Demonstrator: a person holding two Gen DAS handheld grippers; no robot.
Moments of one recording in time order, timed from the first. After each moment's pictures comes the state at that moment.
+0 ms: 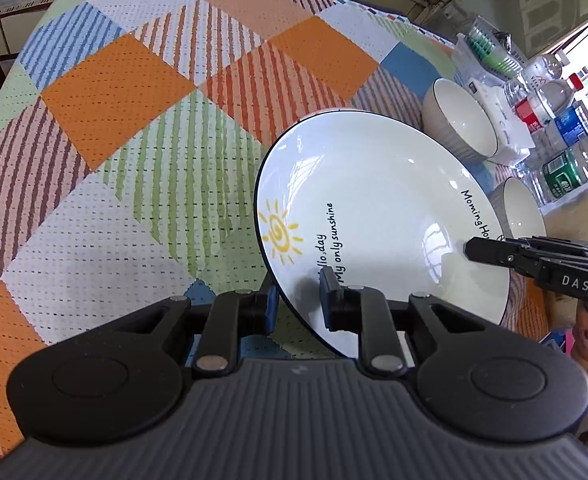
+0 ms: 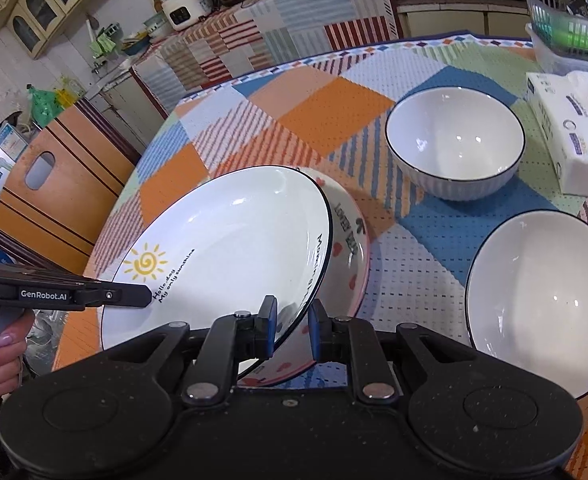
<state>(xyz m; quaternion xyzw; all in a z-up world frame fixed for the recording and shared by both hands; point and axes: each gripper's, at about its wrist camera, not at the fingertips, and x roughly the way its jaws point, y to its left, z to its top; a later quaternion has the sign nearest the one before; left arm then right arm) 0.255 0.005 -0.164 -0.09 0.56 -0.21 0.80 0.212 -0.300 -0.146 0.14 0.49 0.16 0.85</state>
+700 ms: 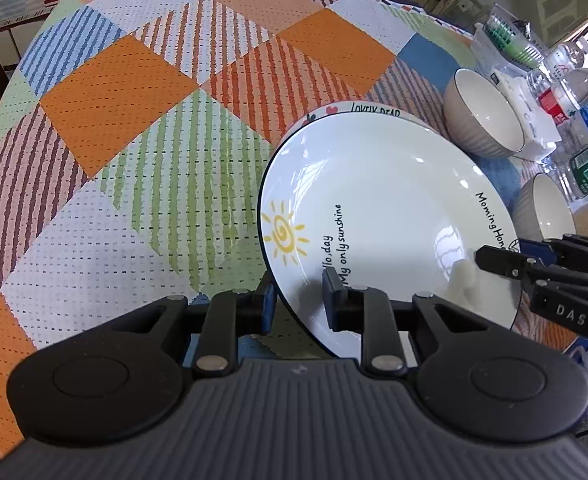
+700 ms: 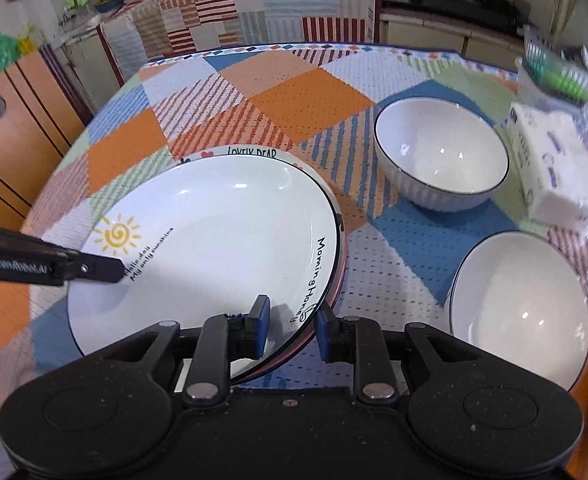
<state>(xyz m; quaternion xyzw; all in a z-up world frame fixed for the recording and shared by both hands) 0.264 -0.012 -0.177 -0.05 0.56 -0.18 0.81 0.215 -0.263 -0.150 0.01 0.50 0.09 0.86</state>
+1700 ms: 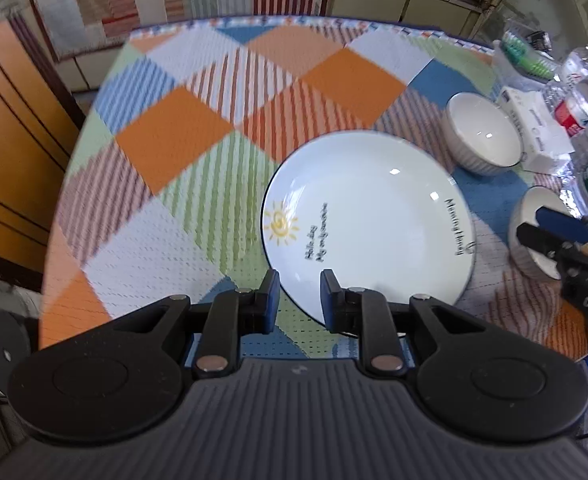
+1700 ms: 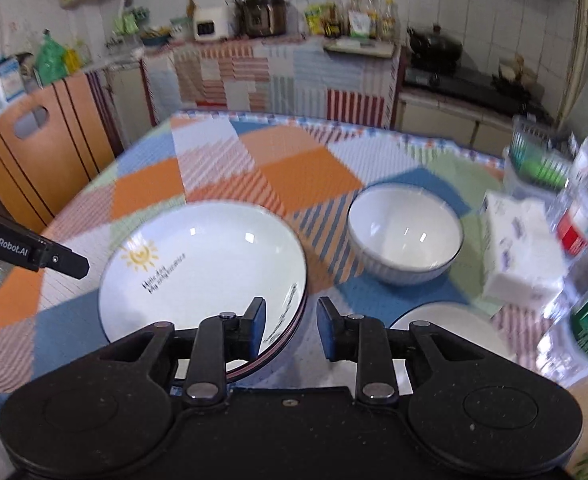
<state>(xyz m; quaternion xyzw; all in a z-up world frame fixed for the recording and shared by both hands) 0.219 -0.046 -0.083 0.01 0.53 -0.09 0.84 0.180 -0.304 -0.094 -0.03 0.39 0.14 0.91</state>
